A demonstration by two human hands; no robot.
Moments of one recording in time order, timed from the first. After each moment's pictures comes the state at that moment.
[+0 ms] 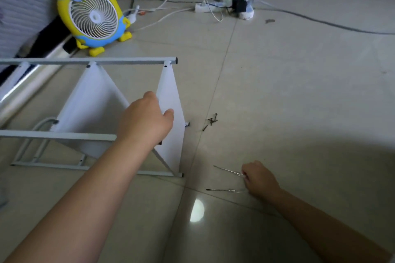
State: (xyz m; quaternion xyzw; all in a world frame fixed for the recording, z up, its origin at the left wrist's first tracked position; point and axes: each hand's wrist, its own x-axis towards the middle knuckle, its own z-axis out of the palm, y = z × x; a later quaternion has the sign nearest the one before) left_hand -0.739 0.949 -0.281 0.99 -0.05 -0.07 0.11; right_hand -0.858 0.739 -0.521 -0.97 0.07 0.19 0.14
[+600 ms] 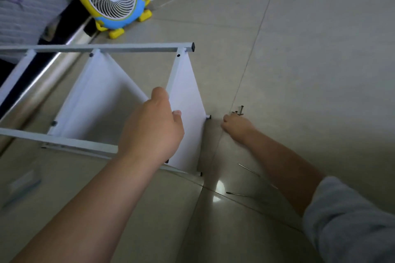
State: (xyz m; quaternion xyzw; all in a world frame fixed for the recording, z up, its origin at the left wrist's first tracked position) left_hand -0.734 0.943 -0.287 0.99 0.00 -0.10 0.11; right_hand -0.681 0.785 -0.525 -0.97 -0.15 0.17 0.01
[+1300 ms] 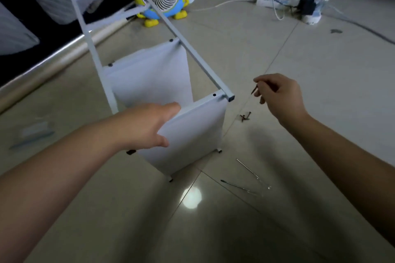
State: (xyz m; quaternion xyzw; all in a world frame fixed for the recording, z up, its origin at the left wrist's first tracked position) left_hand -0.769 1.035 -0.271 0.95 -0.19 -0.25 -0.01; right_hand -0.731 0.777 -0.339 -0.86 0.05 -0.08 0.51
